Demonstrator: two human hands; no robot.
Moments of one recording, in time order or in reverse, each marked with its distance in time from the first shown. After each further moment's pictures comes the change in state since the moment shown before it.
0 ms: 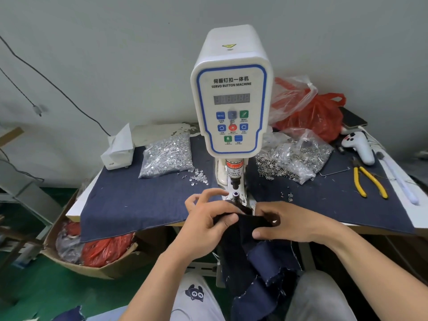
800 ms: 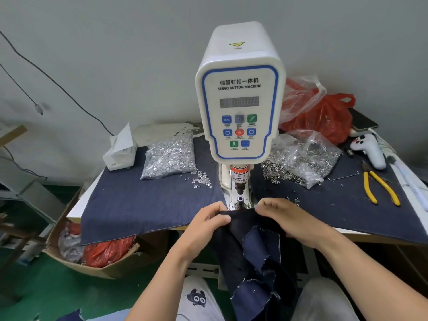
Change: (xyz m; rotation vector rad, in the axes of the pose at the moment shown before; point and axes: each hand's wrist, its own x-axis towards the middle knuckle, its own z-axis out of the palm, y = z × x) left_hand 0.012 -0.040 0.015 -0.646 -0.115 -0.414; right_hand 0.030 0.018 0.011 0.360 0.221 0.168
